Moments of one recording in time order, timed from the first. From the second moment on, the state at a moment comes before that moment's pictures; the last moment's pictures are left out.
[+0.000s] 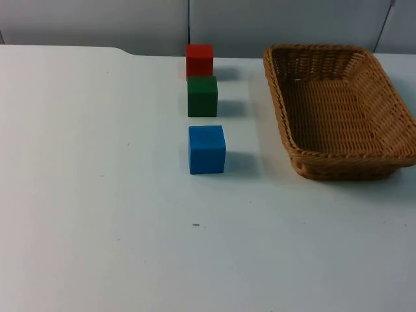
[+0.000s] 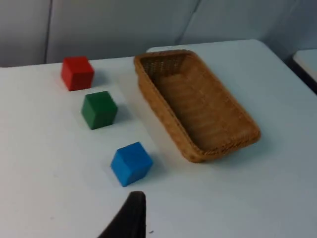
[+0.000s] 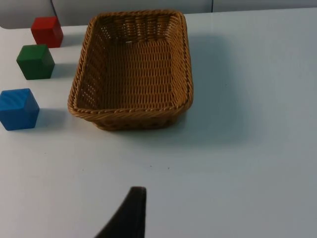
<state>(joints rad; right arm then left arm) -0.03 0.00 -0.52 0.05 1.09 -0.03 0.00 0.79 -0.82 -0.90 0.89 0.63</state>
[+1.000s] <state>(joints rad) -0.03 0.00 -0.52 0.05 1.09 -0.03 -0.43 1.64 -1.25 -1.03 0.71 0.75</state>
